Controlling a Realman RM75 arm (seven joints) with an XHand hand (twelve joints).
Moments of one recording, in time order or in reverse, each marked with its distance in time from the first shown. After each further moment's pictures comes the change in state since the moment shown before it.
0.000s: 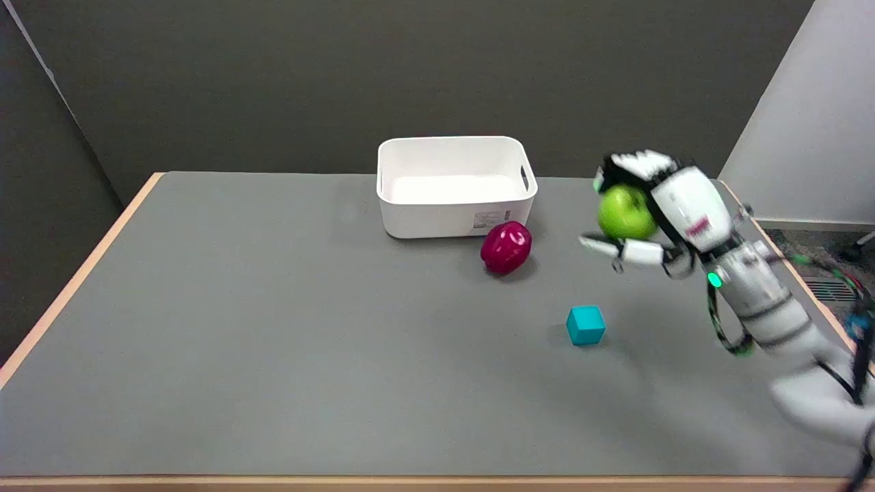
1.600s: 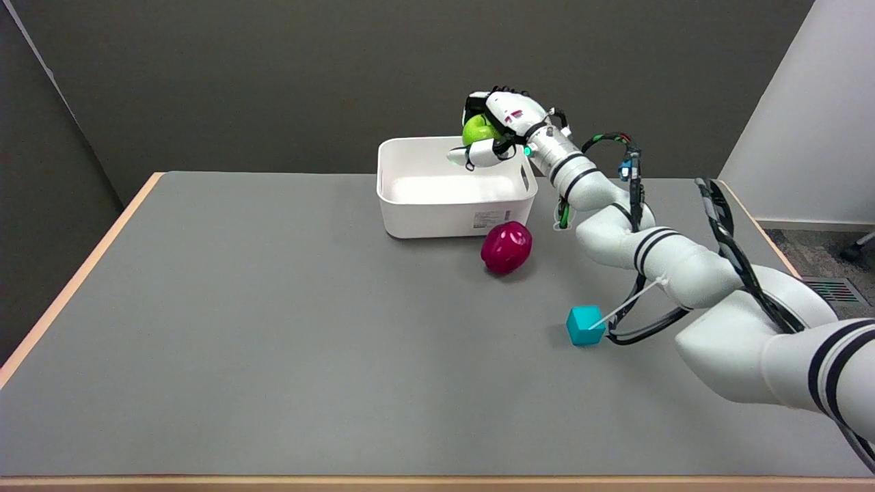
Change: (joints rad) arm 1.008 -0.373 -0.500 -0.633 -0.045 -0.672 -0.002
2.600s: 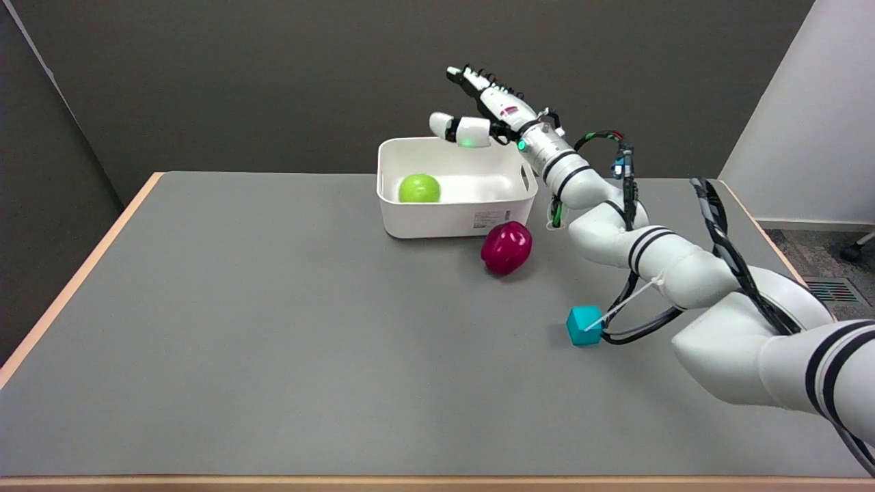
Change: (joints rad) arm -0.006 -0.011 0.002 0.045 0.012 -0.039 0.171
